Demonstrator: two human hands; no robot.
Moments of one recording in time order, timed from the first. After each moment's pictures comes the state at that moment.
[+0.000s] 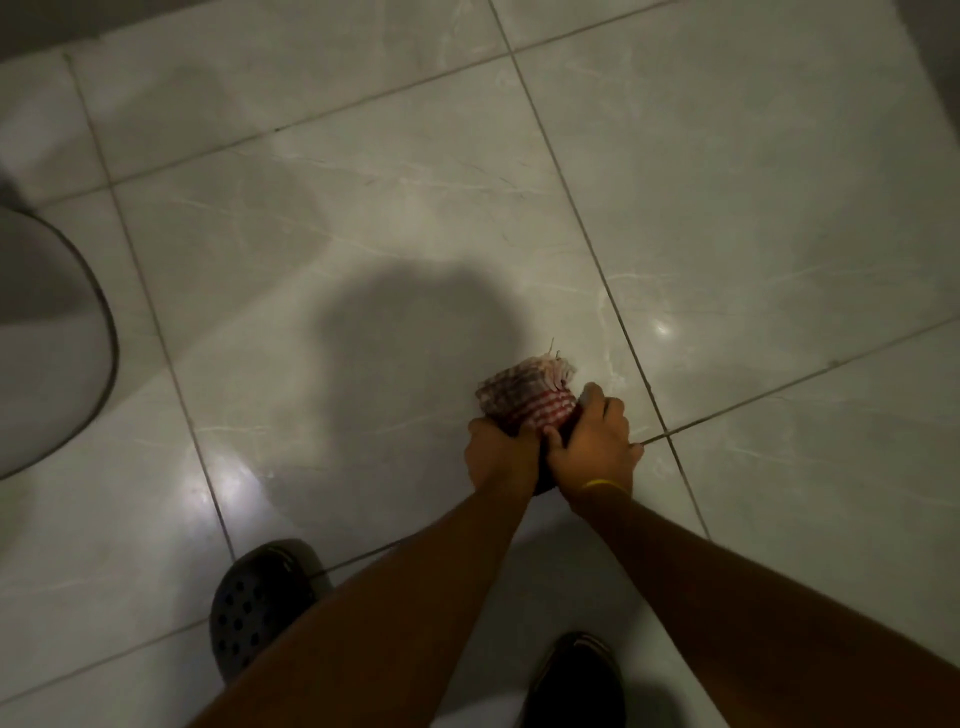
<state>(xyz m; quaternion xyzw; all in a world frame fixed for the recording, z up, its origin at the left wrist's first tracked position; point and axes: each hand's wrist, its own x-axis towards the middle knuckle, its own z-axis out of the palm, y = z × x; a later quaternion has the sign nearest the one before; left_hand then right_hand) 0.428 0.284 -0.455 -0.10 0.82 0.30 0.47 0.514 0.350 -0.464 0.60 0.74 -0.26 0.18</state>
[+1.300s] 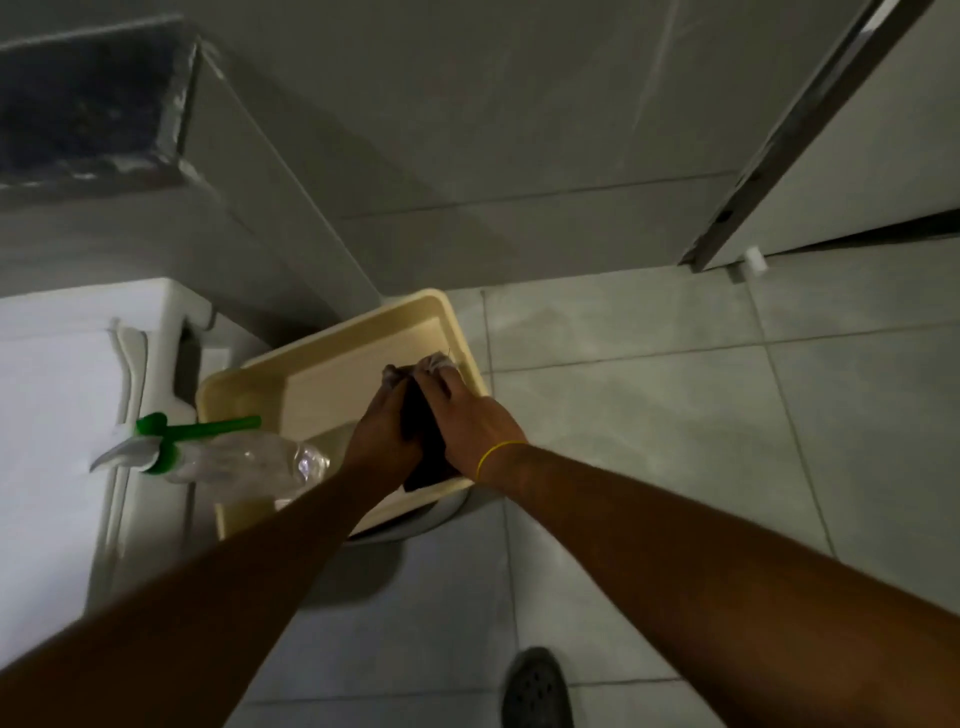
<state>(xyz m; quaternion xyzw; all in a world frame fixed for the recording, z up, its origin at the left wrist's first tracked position) -0.091 -0.002 -0.134 0.15 0.92 0.23 0.28 -0.034 0.137 -0.138 0.06 0.94 -0.26 0.19</state>
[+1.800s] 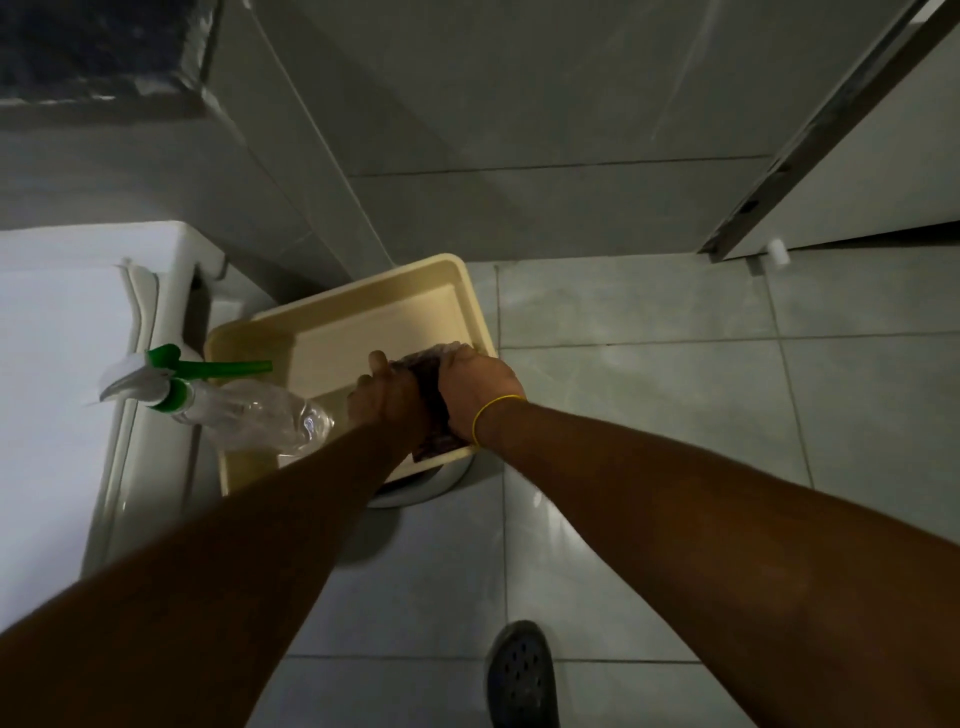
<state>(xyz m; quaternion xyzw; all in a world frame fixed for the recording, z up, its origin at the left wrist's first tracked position) -0.090 0.004 -0.139 0.16 0.95 -0.04 0.27 -0.045 0.128 -0.132 0.01 0.97 -0.03 0.23</state>
